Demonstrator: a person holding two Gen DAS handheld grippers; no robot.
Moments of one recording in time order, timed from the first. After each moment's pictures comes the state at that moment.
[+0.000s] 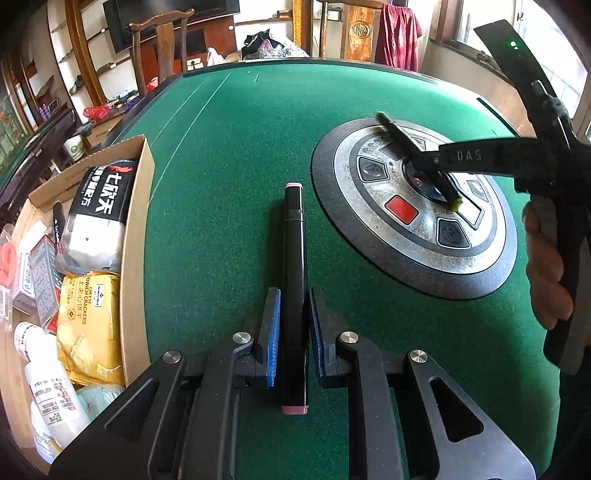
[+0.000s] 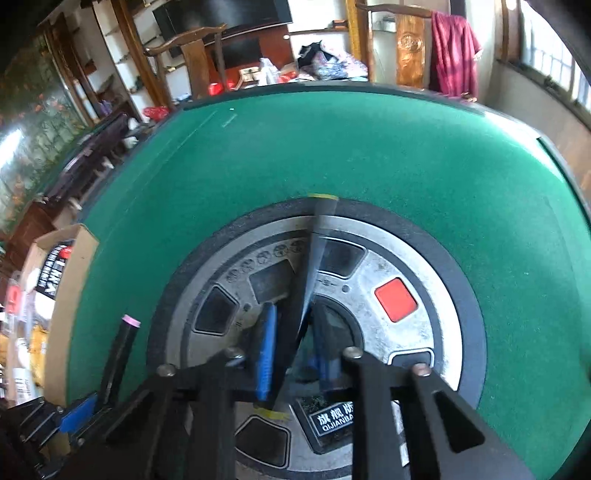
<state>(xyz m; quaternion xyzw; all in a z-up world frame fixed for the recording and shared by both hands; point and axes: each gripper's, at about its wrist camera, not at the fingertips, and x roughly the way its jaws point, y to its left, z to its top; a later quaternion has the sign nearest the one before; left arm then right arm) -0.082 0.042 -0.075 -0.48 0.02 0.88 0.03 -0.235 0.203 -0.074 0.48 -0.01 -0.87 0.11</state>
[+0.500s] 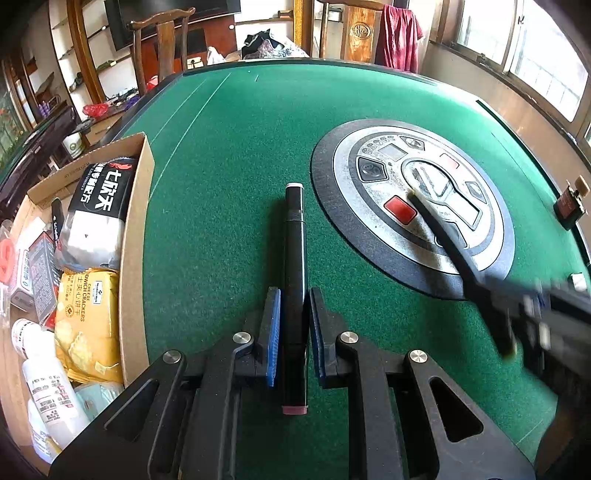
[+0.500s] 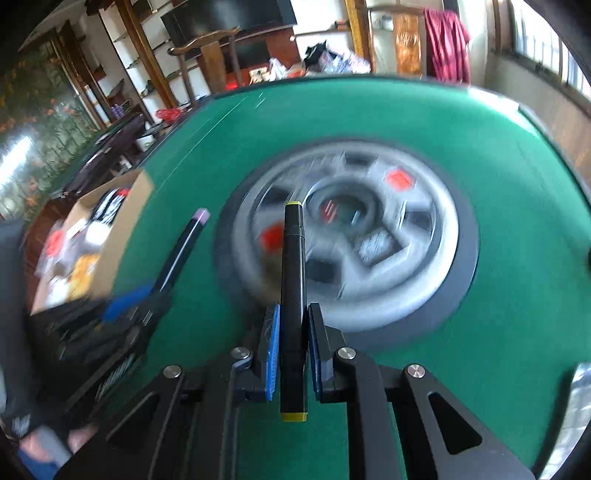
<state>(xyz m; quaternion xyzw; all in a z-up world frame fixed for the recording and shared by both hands) -0.081 0.040 -0.075 -0.48 0.02 0.88 0.03 -0.110 0.199 -0.069 0.49 -0.06 -0.86 0.15</state>
